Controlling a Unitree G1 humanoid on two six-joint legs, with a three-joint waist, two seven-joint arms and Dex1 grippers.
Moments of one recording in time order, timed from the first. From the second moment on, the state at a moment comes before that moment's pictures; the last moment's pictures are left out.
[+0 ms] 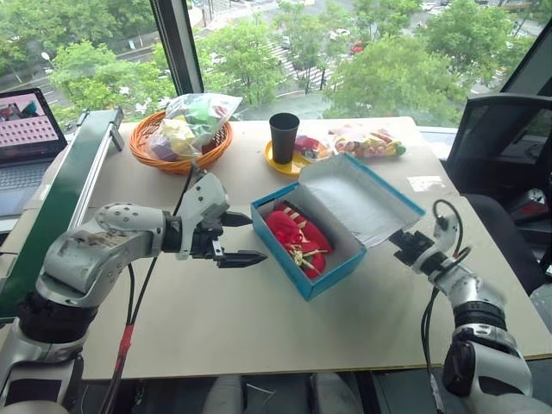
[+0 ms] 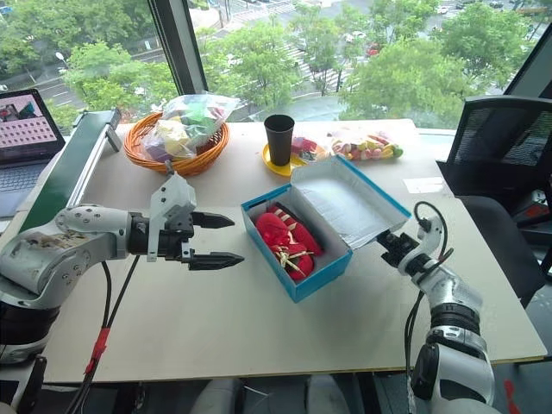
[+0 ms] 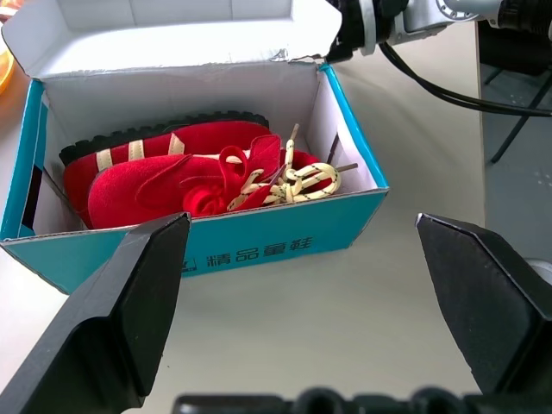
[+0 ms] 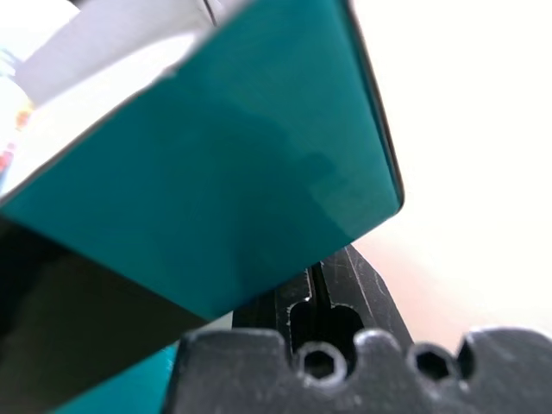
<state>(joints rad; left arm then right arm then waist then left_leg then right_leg) -0.58 0.85 -0.10 -0.39 -0.65 0.90 -0.93 -0.58 -0.46 -0.47 0.68 0.59 0.55 0.93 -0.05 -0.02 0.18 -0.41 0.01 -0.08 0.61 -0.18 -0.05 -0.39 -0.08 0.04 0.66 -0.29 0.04</state>
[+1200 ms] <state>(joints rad) -0.29 0.89 0.07 -0.52 -0.65 0.90 -0.81 -0.98 -0.33 0.35 0.70 0.24 0.42 1.27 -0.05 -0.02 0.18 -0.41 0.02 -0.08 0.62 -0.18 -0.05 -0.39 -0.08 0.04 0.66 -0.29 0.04</state>
